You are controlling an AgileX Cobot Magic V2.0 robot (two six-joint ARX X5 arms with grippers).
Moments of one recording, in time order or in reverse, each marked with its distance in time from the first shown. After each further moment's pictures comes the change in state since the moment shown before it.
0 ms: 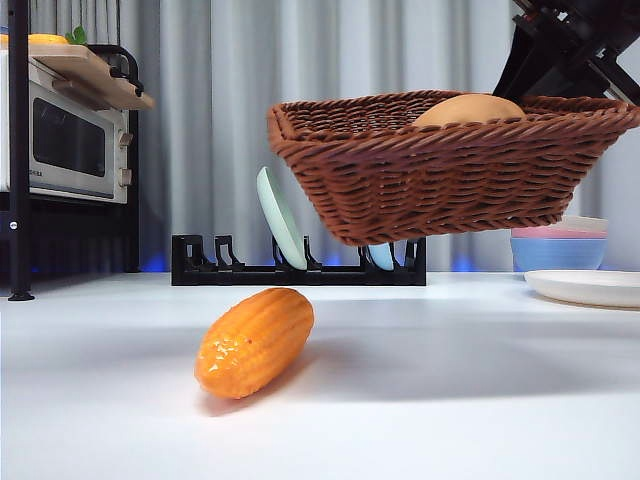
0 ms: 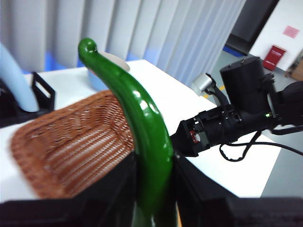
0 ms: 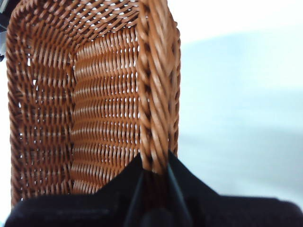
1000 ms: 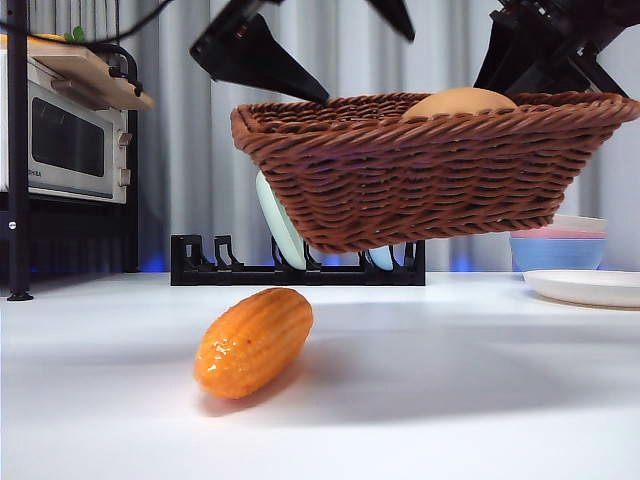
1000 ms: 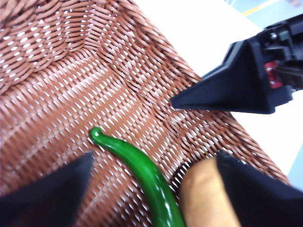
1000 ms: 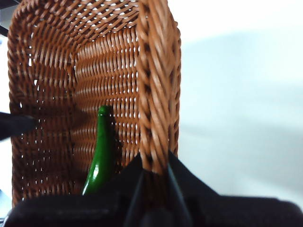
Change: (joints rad) left arm -0.078 0.320 0.027 -0.032 -0.056 -0.005; right arm 0.068 0.000 0.000 -0.032 0.000 0.000
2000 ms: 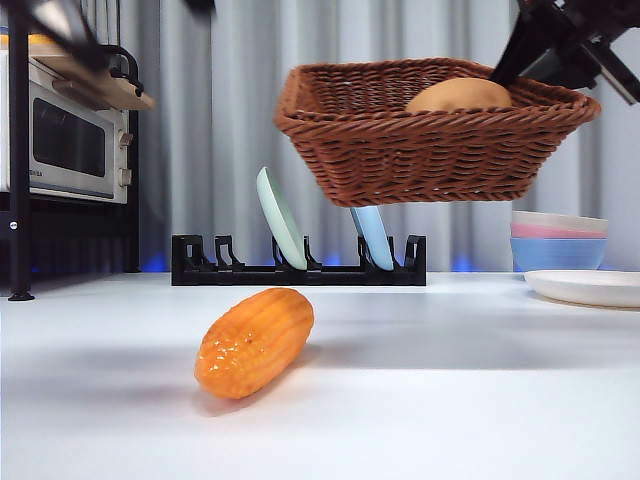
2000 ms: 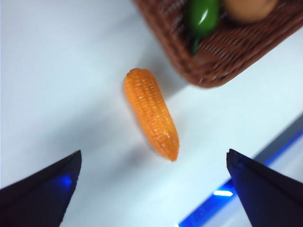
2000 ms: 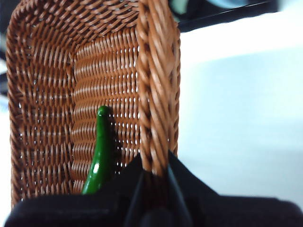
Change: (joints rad) left arm -0.085 -0.267 -0.032 -0.639 -0.245 -0.003; right arm -0.131 0.000 0.000 0.197 -0.003 0.073
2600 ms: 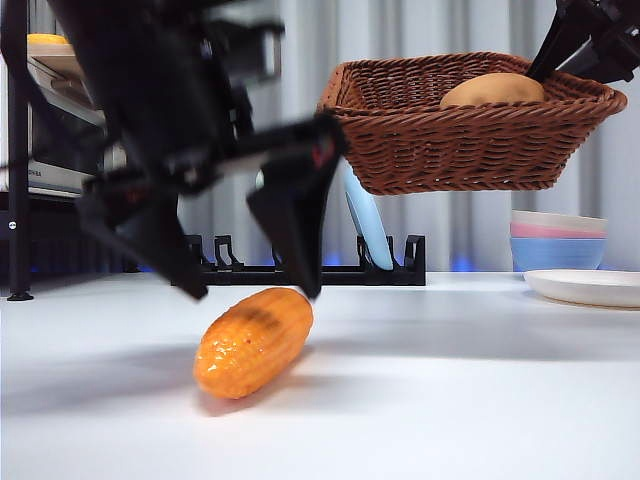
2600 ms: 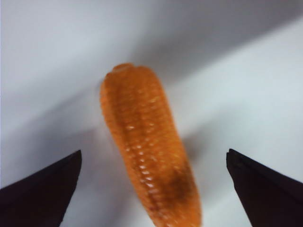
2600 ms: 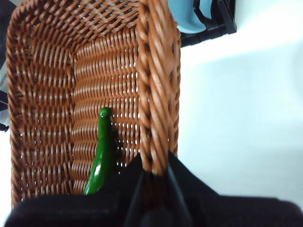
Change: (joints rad) left arm 0.037 0.367 -0.187 0.461 0.013 -0.033; right arm -0.086 -0.027 0.000 -0.002 -0.005 0.015
